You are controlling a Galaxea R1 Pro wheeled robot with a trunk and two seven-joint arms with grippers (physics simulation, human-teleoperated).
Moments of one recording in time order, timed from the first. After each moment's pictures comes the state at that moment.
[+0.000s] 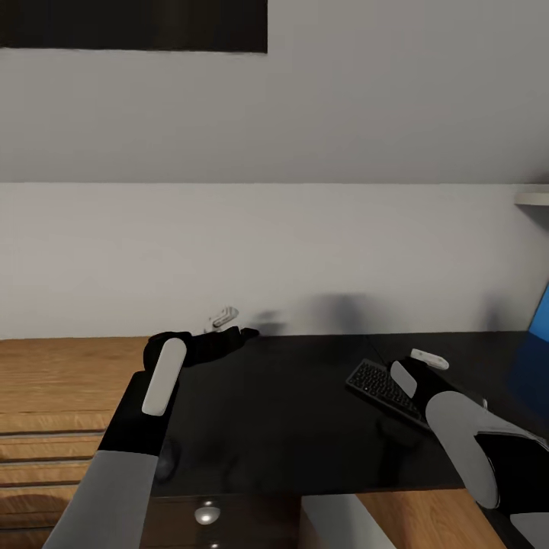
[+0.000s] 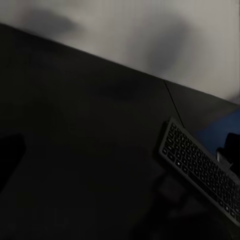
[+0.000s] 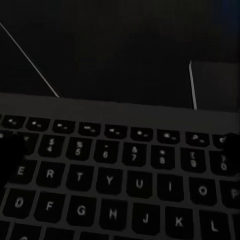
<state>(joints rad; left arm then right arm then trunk) -0.70 -0.13 -0.02 -1.34 0.73 1.00 0.23 -1.03 -0.12 -0.02 -0.22 -0.34 0.25 -0.49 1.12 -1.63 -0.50</state>
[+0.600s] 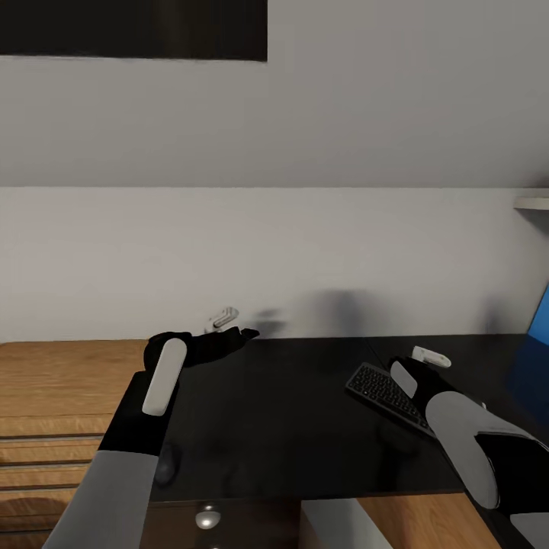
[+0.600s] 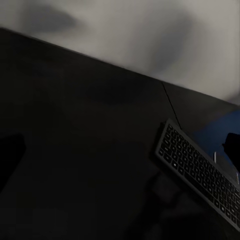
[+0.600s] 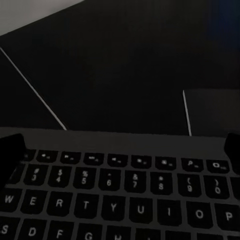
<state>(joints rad) -0.70 -0.13 -0.02 -1.34 0.73 1.00 0.23 -1.03 -0.12 -0.02 -0.22 -0.35 0.16 -0.50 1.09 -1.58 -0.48</state>
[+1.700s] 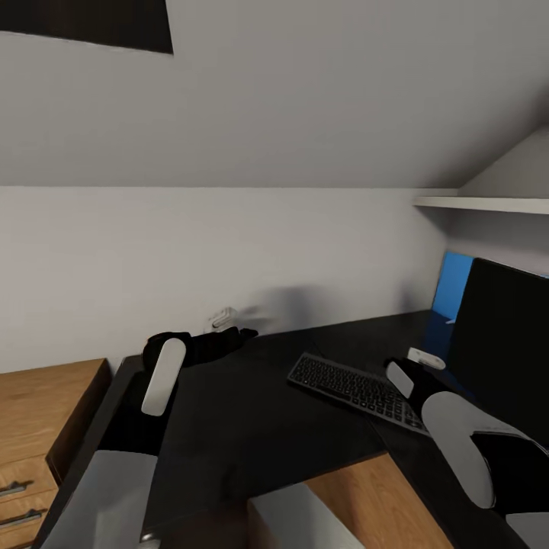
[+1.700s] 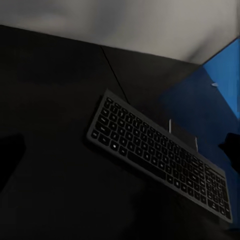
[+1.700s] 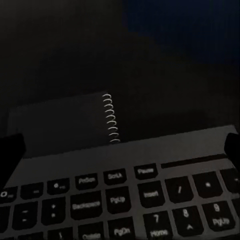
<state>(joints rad) -0.70 -0.12 -0.02 -1.34 0.73 1.00 0.23 -1.03 -0.11 -0.03 -0.21 -0.37 0.16 -0.49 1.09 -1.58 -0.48</state>
